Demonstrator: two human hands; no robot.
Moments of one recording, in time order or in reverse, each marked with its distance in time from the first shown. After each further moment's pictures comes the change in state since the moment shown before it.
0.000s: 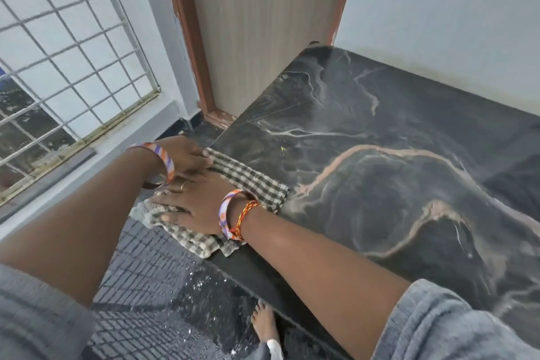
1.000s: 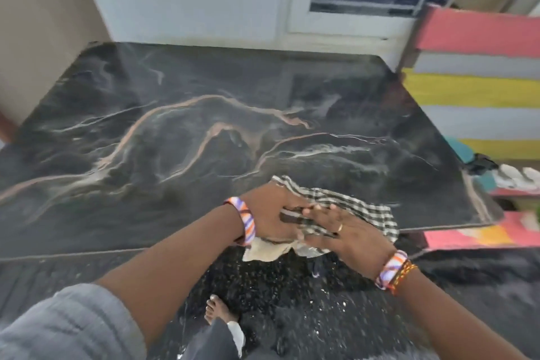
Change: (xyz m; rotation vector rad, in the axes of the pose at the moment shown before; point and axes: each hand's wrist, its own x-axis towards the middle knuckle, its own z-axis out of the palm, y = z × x) left_hand -0.182 0.299 0.216 0.167 -0.265 1.188; right_hand -0.511 -0.098 0.076 -0.246 0.046 0.873
